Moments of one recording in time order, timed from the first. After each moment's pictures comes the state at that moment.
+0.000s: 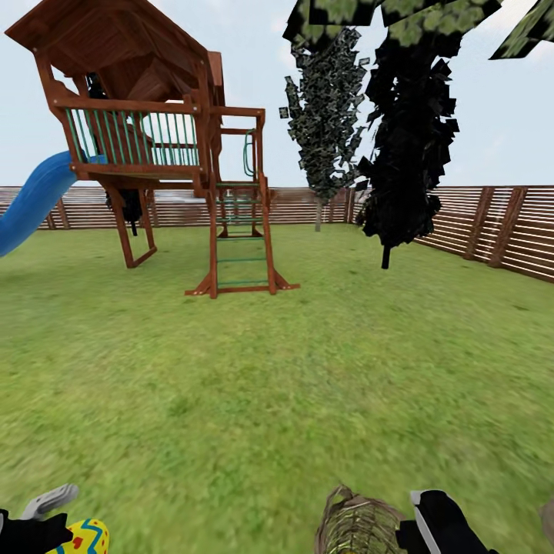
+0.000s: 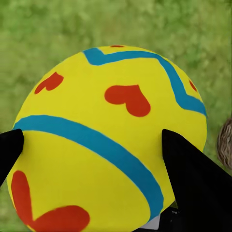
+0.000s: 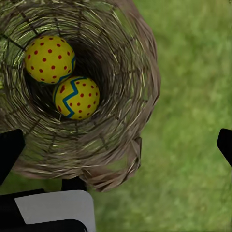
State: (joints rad) left arm -0.29 0.46 0.24 -0.75 0.20 0.87 -0.40; right arm -0.26 -0.09 -0.04 -0.95 0.03 0.94 -0.10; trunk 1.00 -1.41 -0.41
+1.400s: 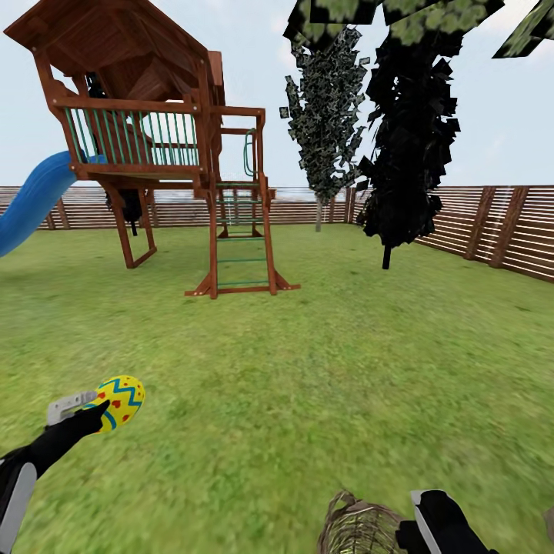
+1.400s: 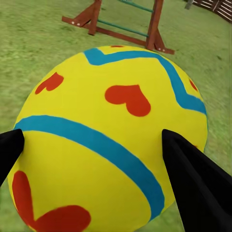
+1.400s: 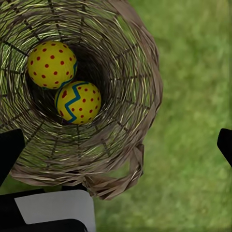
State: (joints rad) left arm -0.29 0.23 0.47 -1.24 0.22 0.42 -0.39; right arm -0.26 -0.09 -0.04 -0.95 0.03 0.95 -0.09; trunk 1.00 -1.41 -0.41
